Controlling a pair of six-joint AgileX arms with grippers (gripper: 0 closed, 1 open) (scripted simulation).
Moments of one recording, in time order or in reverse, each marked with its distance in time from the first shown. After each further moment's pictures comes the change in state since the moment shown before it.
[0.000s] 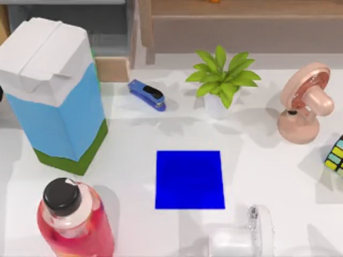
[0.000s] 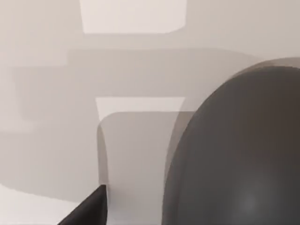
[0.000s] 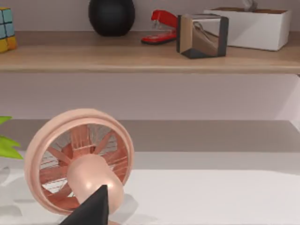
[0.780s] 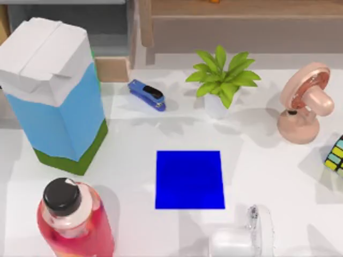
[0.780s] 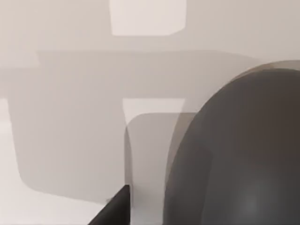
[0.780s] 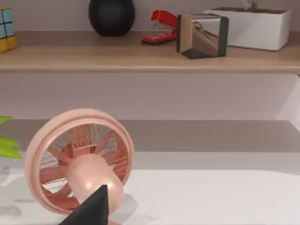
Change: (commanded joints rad) left arm 0.000 0.002 -0.006 0.006 0.000 0.000; right arm 0.000 0.000 0.000 0.000 0.000 0.000
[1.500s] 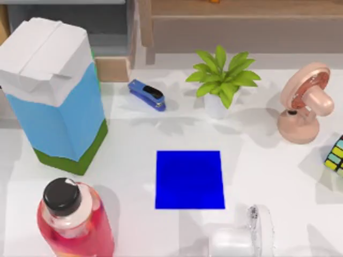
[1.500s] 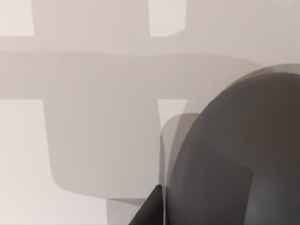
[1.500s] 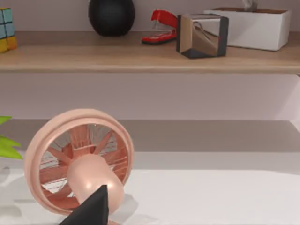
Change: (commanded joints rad) left arm 0.000 0.000 0.000 0.000 0.000 0.000; right arm 0.000 0.000 0.000 0.000 0.000 0.000
